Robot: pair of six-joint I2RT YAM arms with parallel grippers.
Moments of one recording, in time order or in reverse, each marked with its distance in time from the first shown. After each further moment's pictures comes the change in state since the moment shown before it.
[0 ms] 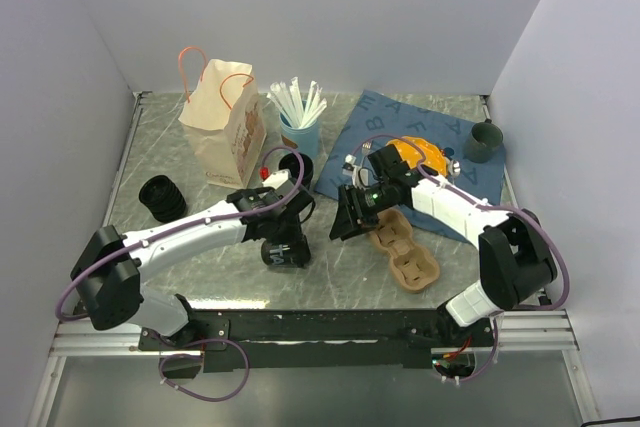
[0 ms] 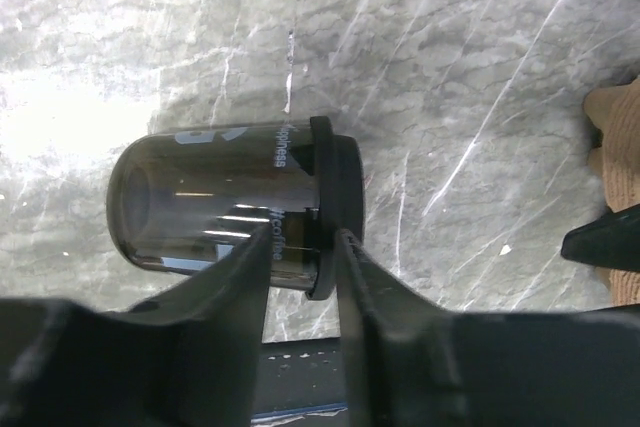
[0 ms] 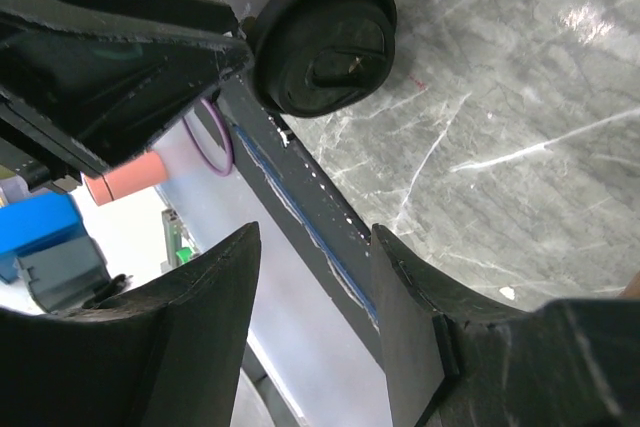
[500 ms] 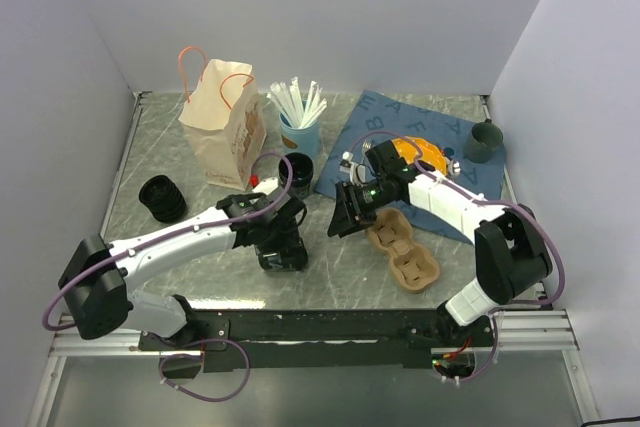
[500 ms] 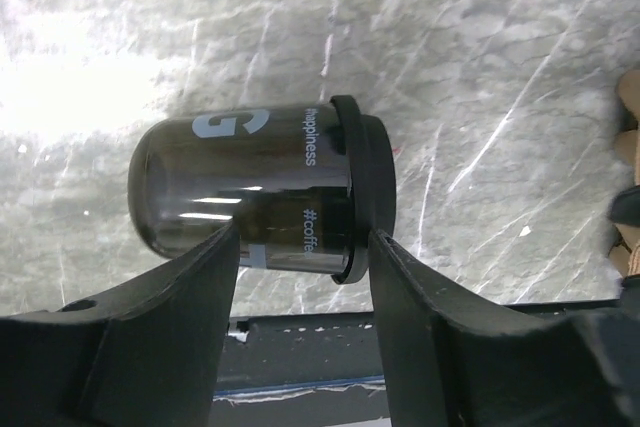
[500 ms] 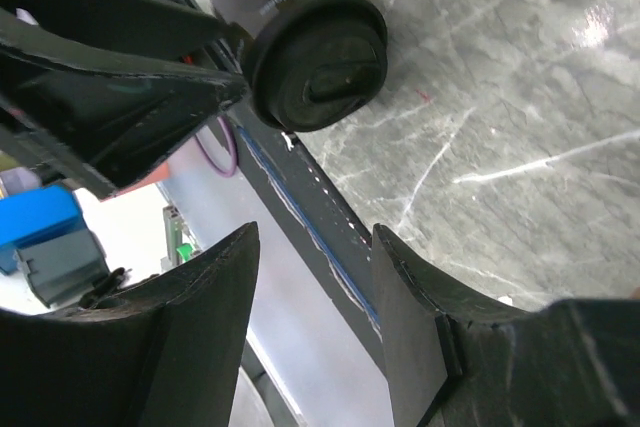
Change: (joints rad) left arm 0.000 -0.080 -0.065 -0.051 0.018 -0.060; right arm 0.000 0.037 0.044 -0.010 -0.017 -0.016
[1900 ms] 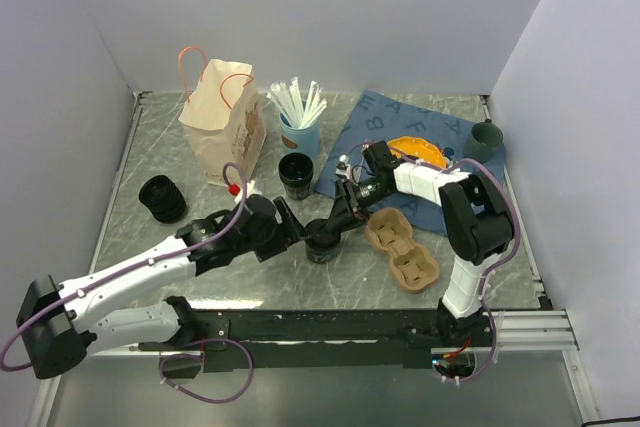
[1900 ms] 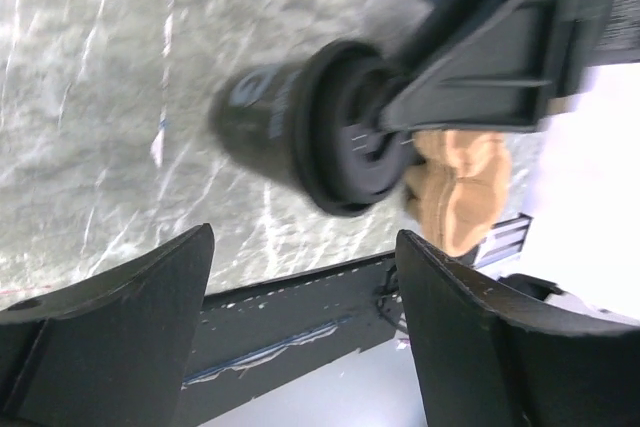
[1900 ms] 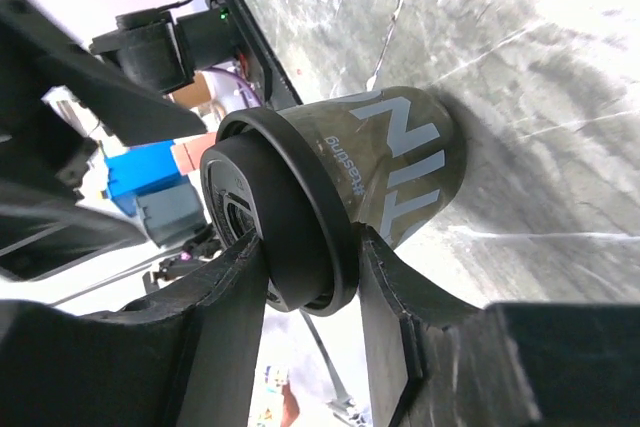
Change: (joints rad) left arm 0.002 -0.297 -0.236 0.320 0.117 -0.190; right arm -0.083 0.288 0.067 0.053 -0.242 -0.041
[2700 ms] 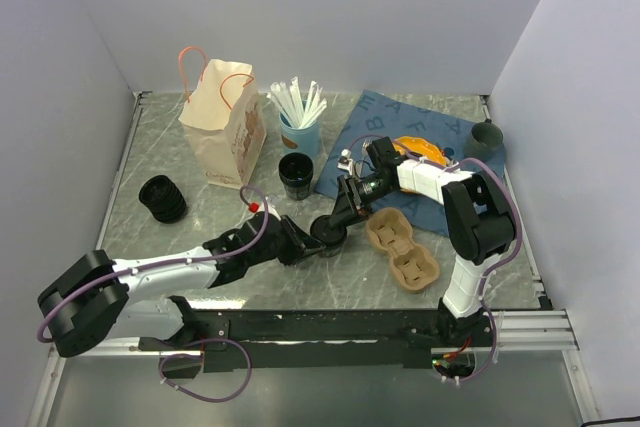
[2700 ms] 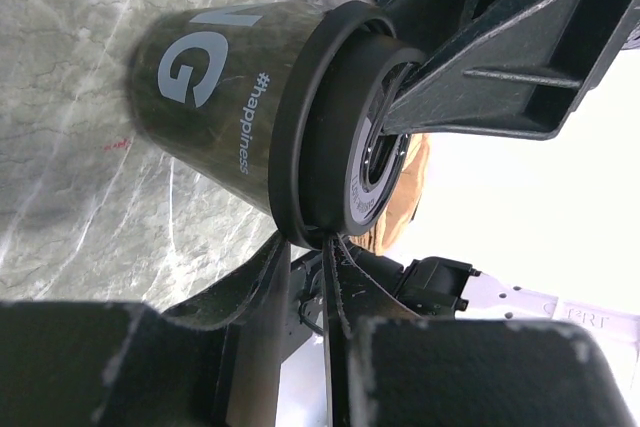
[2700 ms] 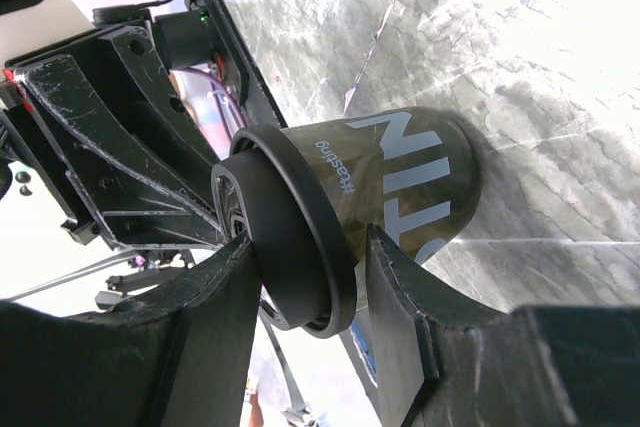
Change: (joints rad) left arm -0.005 0.185 -0.307 0.689 0.162 -0.180; right arm -0.019 0.000 0.018 -0.007 0.025 -0.098
